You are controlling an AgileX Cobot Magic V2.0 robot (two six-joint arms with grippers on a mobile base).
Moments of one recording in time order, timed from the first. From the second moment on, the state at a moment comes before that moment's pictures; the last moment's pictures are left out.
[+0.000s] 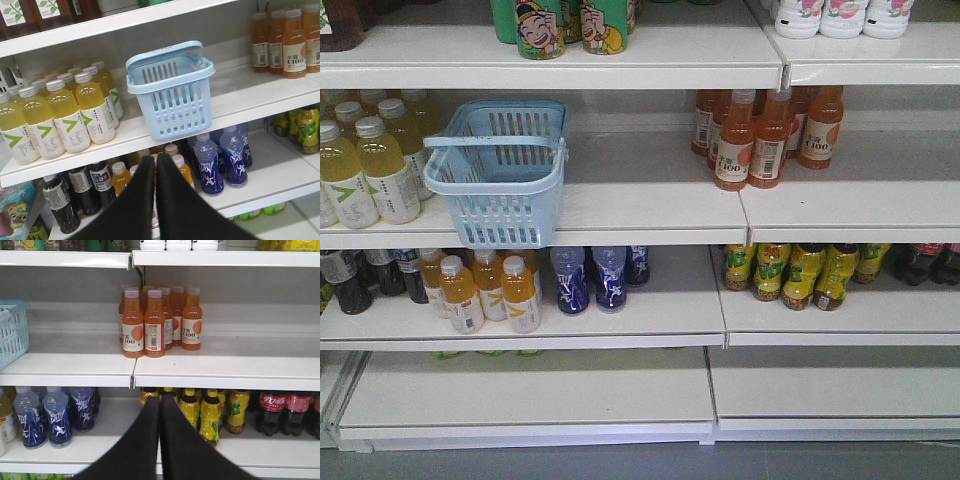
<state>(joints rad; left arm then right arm) -0.11 -0.01 0.04 0.15 0.13 -0.04 0.00 -0.01 0.03 -0.02 0.12 -0.01</state>
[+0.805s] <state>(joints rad) -0.11 -0.01 0.04 0.15 0.13 -0.04 0.00 -0.01 0.03 -0.02 0.12 -0.01</state>
